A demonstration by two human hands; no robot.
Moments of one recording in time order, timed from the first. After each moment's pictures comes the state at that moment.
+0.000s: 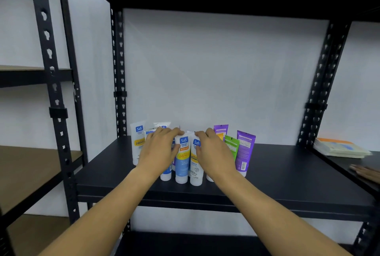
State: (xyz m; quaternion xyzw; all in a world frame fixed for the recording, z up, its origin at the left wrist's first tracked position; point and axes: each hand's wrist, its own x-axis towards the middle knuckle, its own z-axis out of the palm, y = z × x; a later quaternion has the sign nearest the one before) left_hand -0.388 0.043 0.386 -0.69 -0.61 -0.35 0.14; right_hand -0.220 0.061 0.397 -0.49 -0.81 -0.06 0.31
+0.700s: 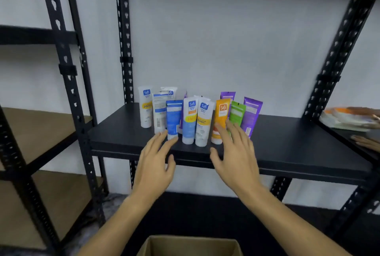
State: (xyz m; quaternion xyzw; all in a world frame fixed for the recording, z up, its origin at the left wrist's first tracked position) left_hand -0.383 -0.044 0.271 -0.66 -0.60 -0.44 0.10; right_hand -0.169 -0.002 0.314 -0.48 -0.78 -0.12 0.39
